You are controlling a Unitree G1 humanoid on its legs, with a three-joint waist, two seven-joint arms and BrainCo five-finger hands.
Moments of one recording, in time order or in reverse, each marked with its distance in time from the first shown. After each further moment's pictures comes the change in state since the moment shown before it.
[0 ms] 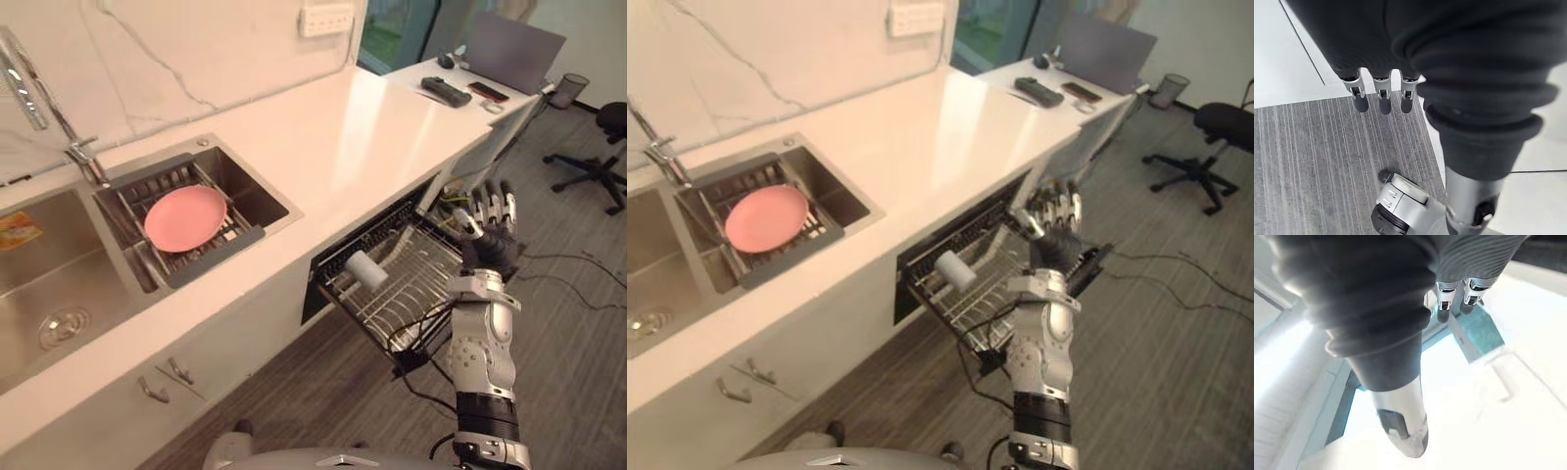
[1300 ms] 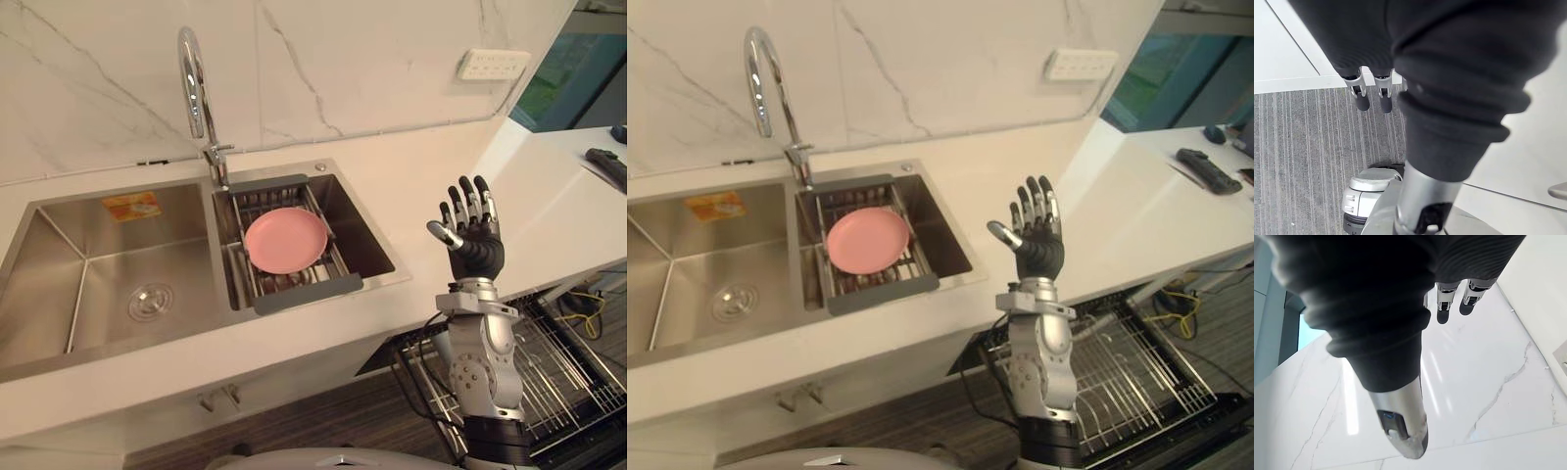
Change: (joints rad) left arm -0.207 0.172 -0.139 0.149 0.101 0.137 -0.144; right arm 0.115 -0.047 0.057 -0.133 -0.079 0.033 -0.001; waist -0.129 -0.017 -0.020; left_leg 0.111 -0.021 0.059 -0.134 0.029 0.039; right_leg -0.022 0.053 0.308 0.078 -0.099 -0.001
